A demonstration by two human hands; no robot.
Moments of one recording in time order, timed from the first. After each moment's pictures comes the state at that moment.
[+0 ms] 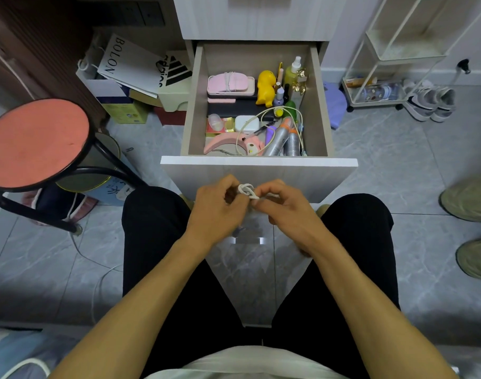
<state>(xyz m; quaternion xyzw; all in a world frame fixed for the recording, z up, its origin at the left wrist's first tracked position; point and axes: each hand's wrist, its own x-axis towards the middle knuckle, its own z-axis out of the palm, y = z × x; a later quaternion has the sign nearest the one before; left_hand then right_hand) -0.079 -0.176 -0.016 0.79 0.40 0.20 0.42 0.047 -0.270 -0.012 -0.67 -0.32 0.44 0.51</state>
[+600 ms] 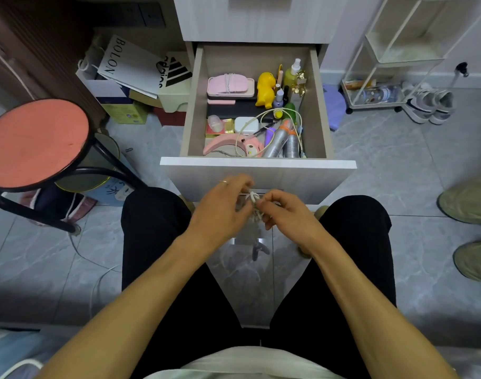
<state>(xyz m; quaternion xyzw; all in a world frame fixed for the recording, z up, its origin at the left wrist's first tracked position) -0.077 -0.171 -0.023 0.89 0.30 0.17 0.31 0.054 -0.272 -0.022 -0.70 -0.29 0.47 0.45</state>
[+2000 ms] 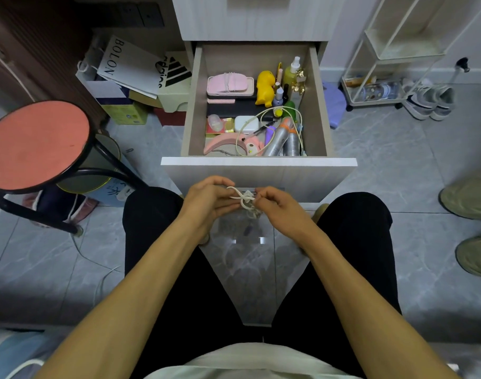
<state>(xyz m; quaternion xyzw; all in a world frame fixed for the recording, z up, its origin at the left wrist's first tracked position) -0.078 -0.150 -0.018 0.41 0.50 0.16 0.75 0.054 -0.257 -0.054 -0.74 -0.32 0.42 0.42</state>
